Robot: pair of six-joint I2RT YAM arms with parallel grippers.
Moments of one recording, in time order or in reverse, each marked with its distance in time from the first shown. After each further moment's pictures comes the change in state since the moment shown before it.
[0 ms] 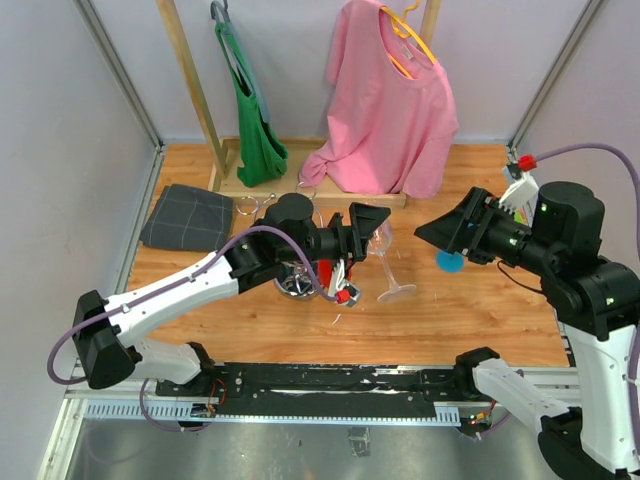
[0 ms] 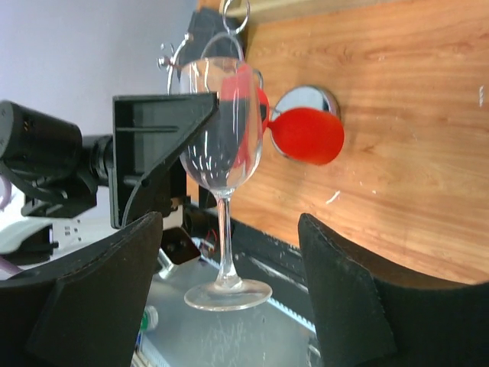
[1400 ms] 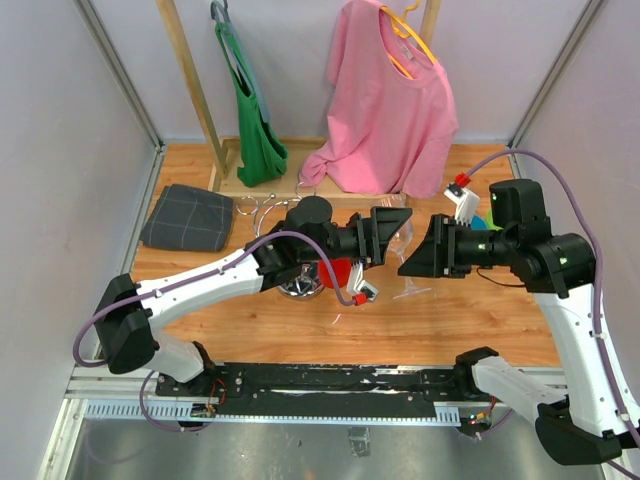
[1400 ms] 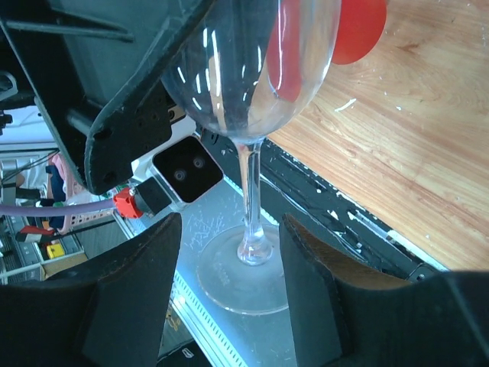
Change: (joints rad) left arm -0.032 0.140 0.000 0.232 -0.009 0.210; right arm 0.000 0.077 -0.154 -0.127 -0.316 -0.272
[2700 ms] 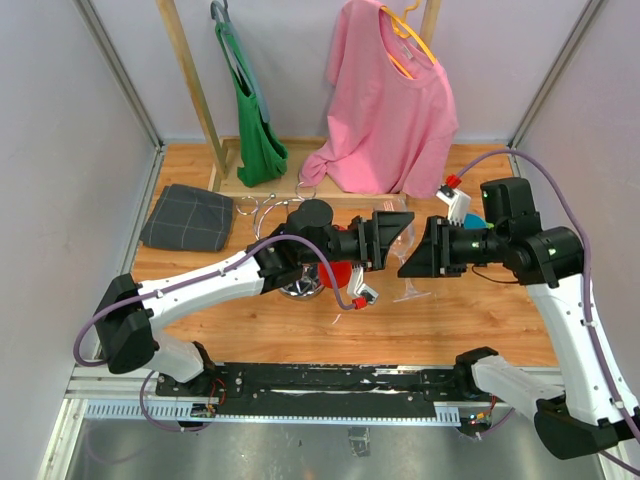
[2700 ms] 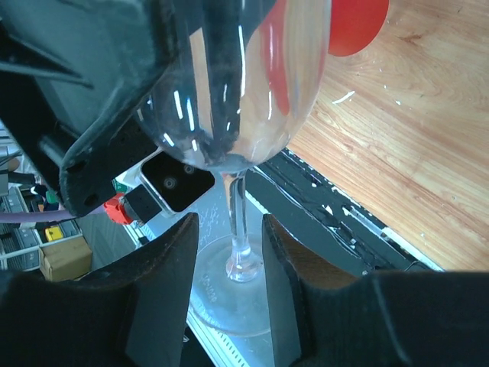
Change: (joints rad) left arm -0.012 0.000 -0.018 0.028 0.002 0.037; right arm 0.000 0.032 -0.016 -0.025 -0.031 -0.063
